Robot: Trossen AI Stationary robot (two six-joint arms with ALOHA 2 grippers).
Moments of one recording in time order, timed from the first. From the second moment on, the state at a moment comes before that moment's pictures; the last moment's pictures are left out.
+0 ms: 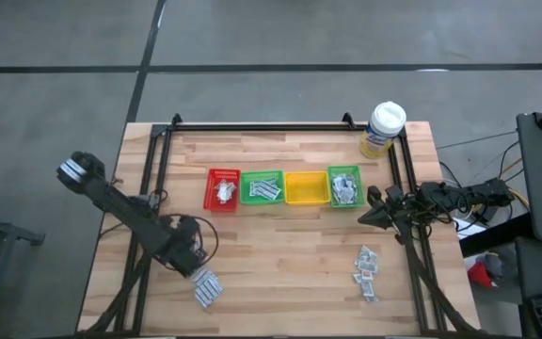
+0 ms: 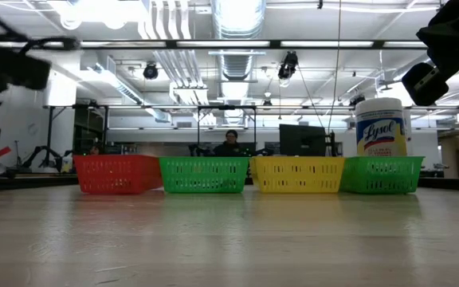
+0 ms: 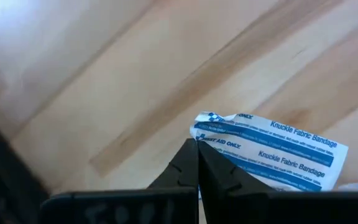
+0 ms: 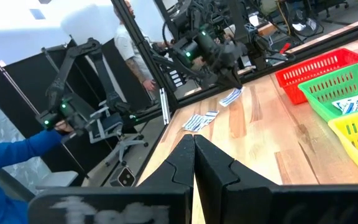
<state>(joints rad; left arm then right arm) -0.68 1.36 0.75 -1.00 -0.24 -1.56 0.21 0.01 0.06 -0.03 -0.08 0.52</state>
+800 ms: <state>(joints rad) -0.68 1.27 0.78 -0.27 -0.89 -0.89 0.21 0.01 0.06 -0.03 -0.08 0.52</state>
